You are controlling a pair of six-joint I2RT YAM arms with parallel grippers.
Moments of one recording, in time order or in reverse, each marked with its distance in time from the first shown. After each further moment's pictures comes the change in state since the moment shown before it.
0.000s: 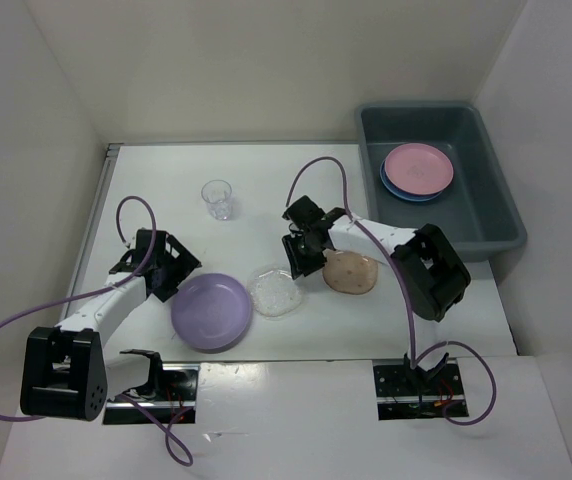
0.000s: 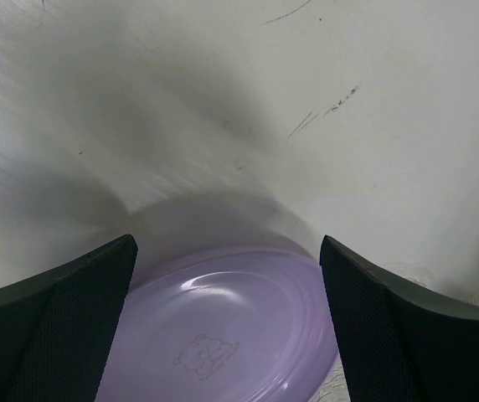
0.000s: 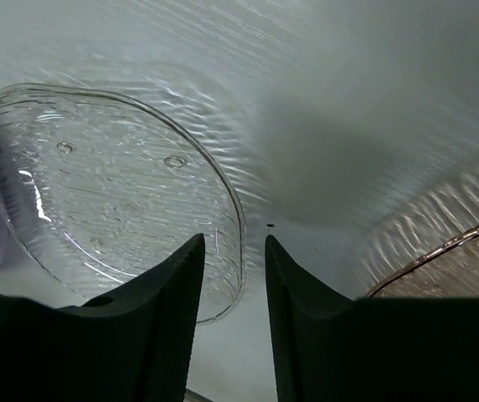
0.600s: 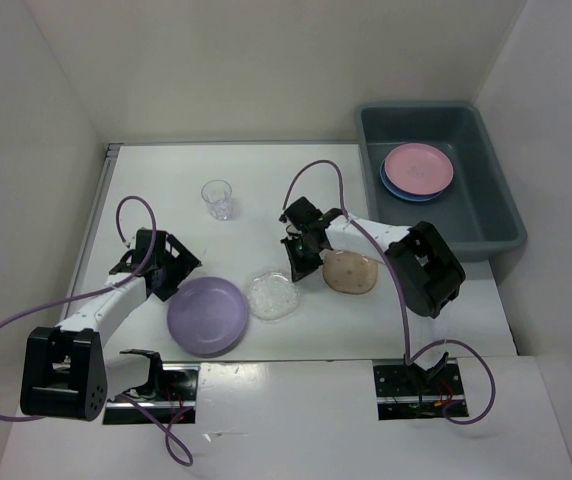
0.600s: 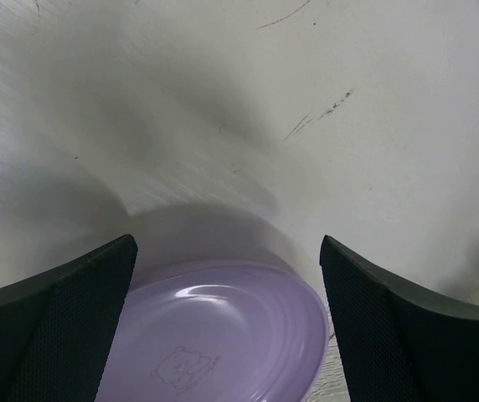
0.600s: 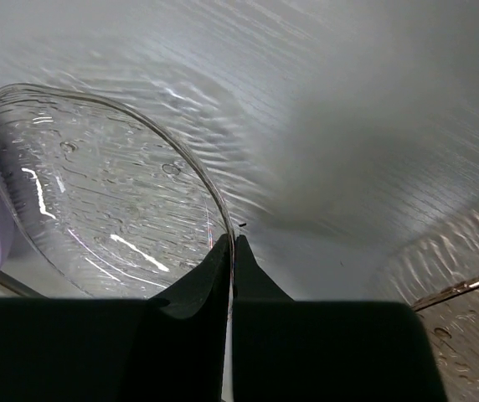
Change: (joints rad) left arm 0.000 0.000 -0.005 0.018 0.000 -0.001; right arm 0.000 0.039 0.005 0.016 -0.078 -0.003
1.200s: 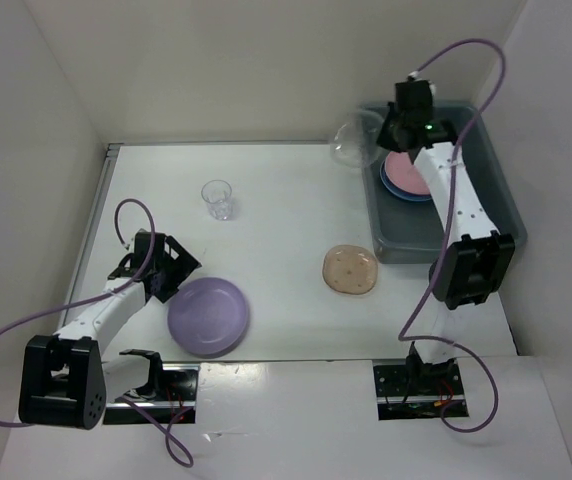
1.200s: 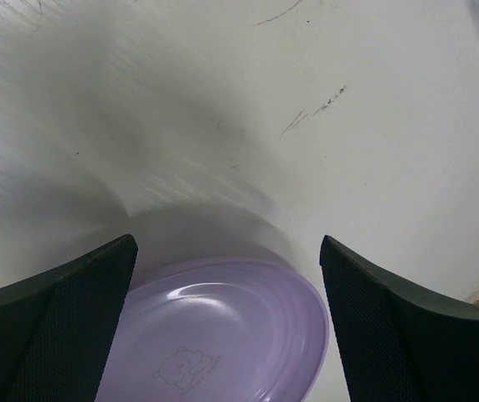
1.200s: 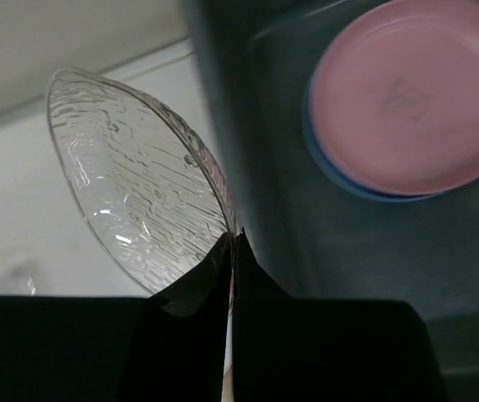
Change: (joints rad) left arm 0.000 -0.038 -0.029 0.015 0.002 0.001; right arm -0.494 -0.067 0.677 -0.164 0.380 0.073
